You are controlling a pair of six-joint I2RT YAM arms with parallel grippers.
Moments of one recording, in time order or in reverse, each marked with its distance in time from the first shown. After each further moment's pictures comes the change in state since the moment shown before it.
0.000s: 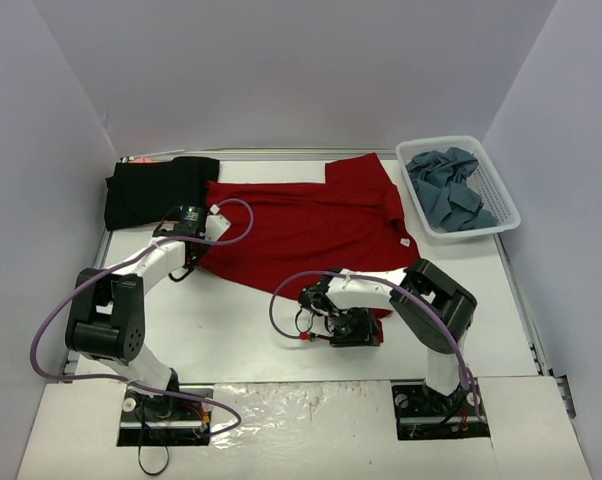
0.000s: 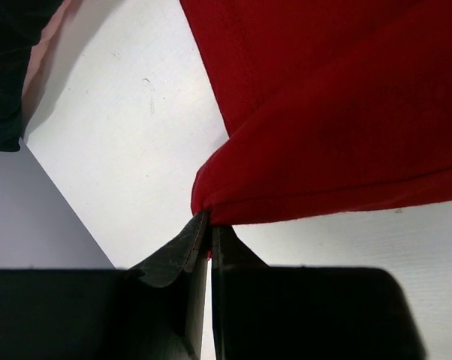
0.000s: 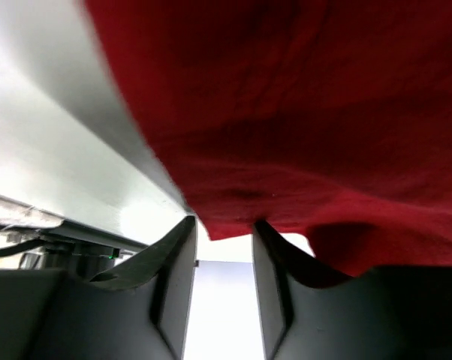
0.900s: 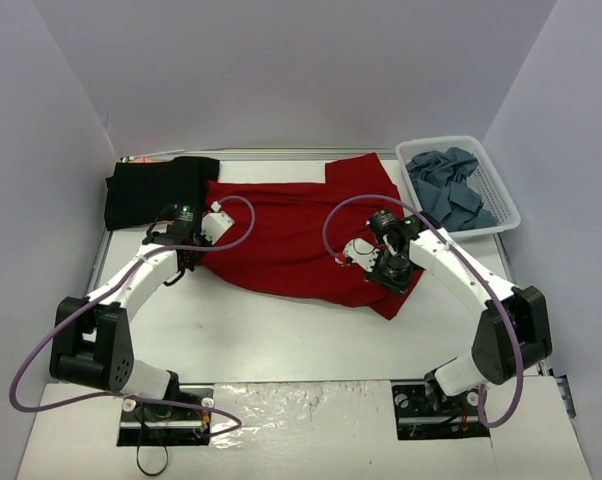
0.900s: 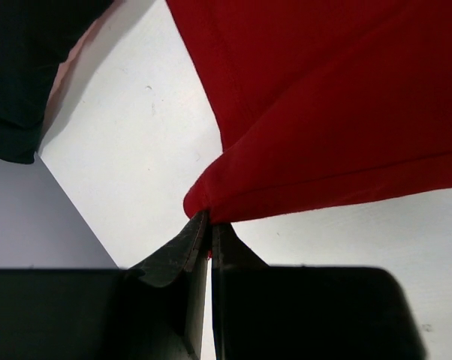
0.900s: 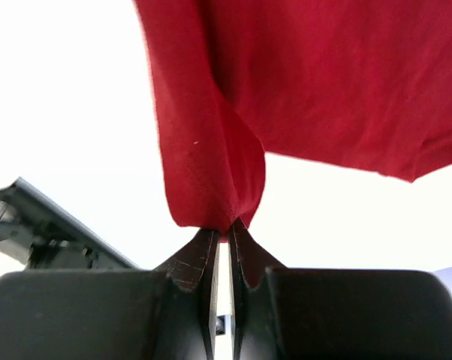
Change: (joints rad) left arm -0.025 -0.150 -0.011 -0.082 0.086 0.005; right arm -0.490 -0.351 0.135 -0.059 -0.163 -0.197
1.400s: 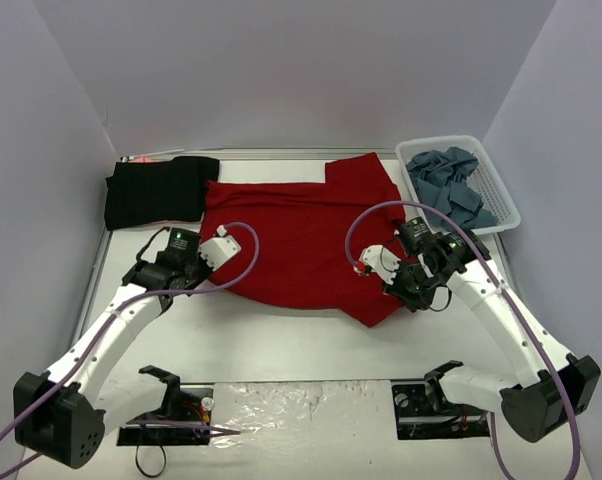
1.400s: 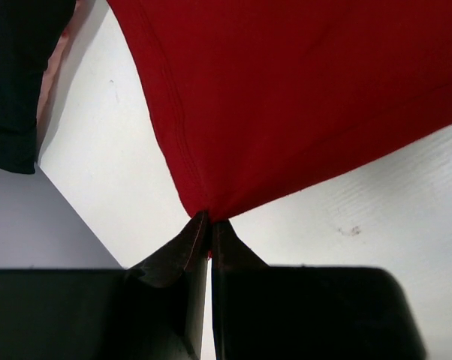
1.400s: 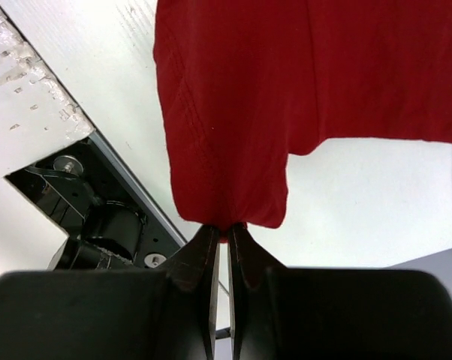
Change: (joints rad) left arm -0.136 -0.351 -0.096 -0.201 0.070 0.029; right arm -0.012 -0.307 0.006 -0.208 -0.105 0.006
